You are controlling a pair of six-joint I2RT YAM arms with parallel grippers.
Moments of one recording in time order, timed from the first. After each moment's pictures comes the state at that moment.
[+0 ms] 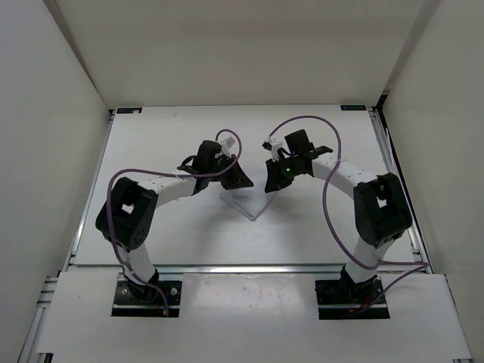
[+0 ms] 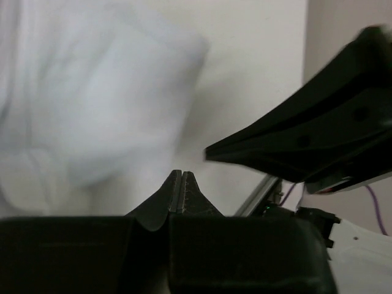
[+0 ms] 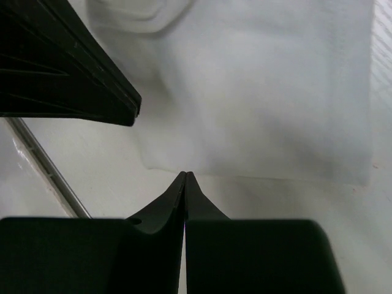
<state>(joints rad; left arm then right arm) -0.53 1.73 1.03 0.10 0.50 -0.80 0.47 1.75 1.21 -0.50 -0.60 -0.07</state>
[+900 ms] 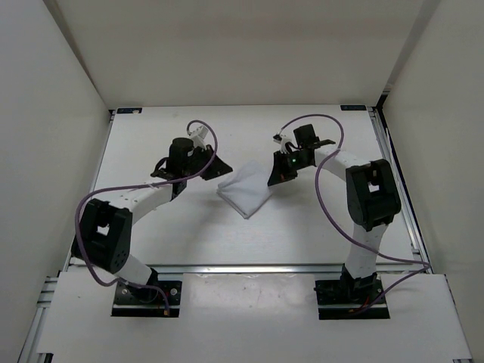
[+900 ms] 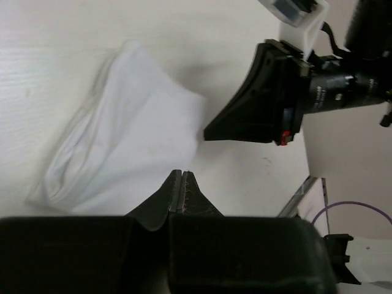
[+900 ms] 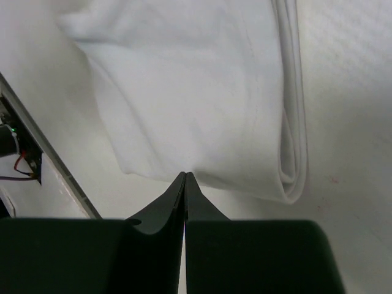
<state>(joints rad) -0.37 1.53 0.88 0.16 0.42 -0.67 0.35 1.93 1.30 -0.48 -0.71 0.08</state>
